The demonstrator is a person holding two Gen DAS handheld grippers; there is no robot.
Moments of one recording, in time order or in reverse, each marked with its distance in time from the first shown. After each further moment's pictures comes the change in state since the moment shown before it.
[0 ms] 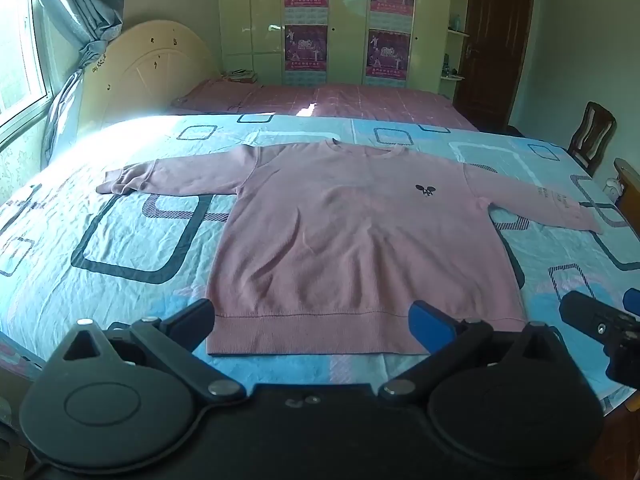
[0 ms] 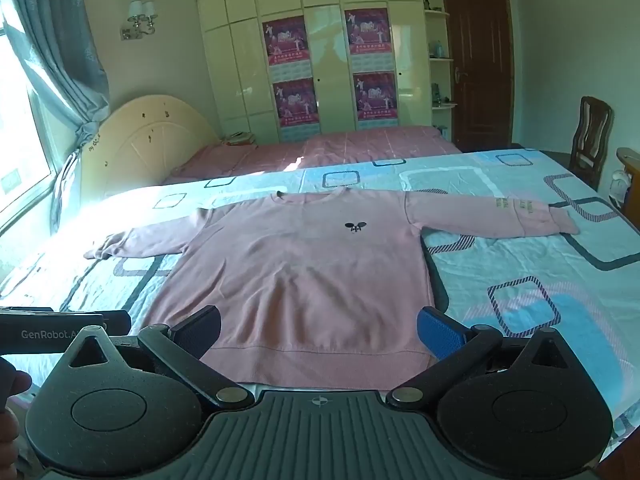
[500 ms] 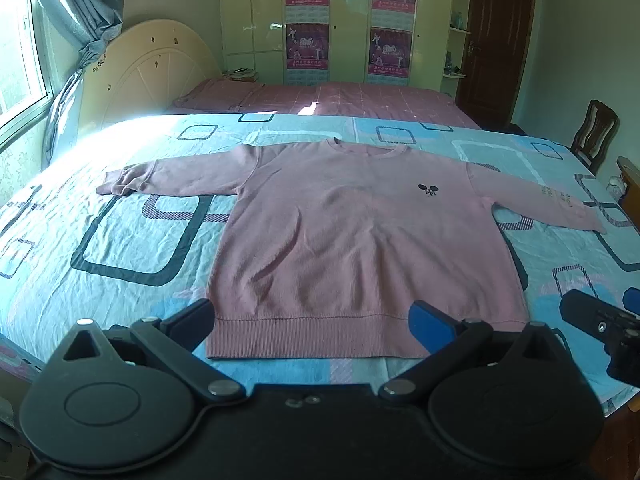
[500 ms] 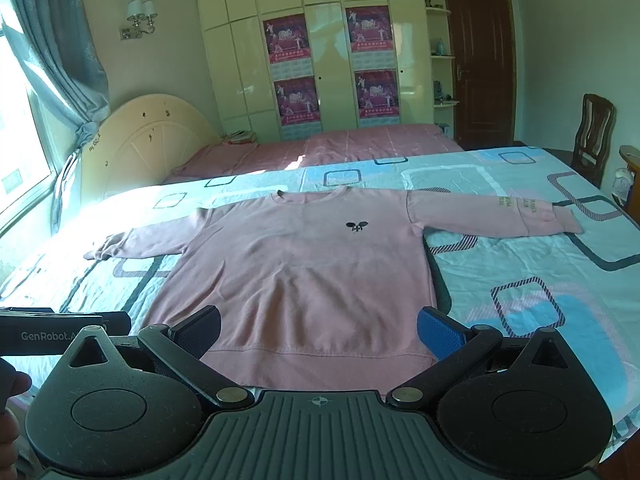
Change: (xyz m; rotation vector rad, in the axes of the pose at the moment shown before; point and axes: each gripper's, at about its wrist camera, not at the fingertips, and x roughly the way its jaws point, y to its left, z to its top) left arm 0.005 0.004 0.003 0.004 0.005 0.004; right arm 0.008 -0.004 0.002 0.006 0.004 0.011
